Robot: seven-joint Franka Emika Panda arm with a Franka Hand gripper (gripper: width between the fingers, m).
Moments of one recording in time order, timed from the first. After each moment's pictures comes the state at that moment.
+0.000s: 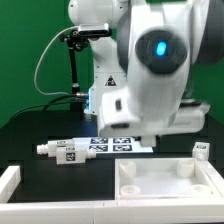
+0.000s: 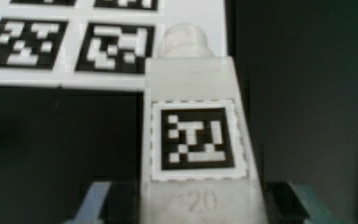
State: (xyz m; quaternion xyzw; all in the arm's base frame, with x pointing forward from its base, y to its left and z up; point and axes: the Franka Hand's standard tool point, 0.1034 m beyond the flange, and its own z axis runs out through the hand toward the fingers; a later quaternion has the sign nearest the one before) arm 0.484 0.054 0.070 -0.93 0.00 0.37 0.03
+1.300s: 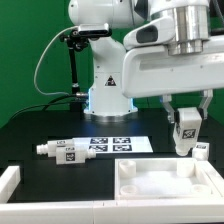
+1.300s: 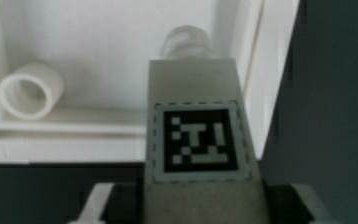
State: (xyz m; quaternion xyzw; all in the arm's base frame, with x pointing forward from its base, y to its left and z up) arm 0.619 0.087 0.138 -0.99 -0.02 -0.13 0.03
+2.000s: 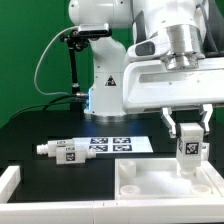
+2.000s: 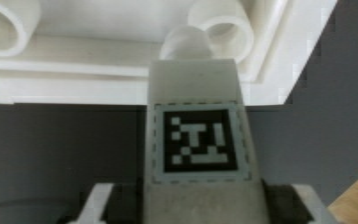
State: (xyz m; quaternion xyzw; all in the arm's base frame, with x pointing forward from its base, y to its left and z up) arm 0.636 0.088 0.118 -0.96 -0.03 -0.27 0.02
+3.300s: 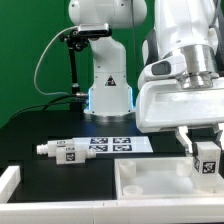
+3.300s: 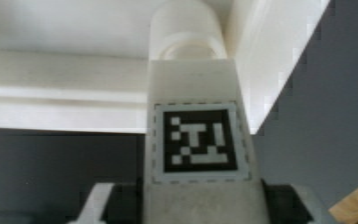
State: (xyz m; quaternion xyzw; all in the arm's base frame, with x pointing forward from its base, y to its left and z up) arm 0.630 0.114 0.086 -0.96 -0.04 -0.29 0.02
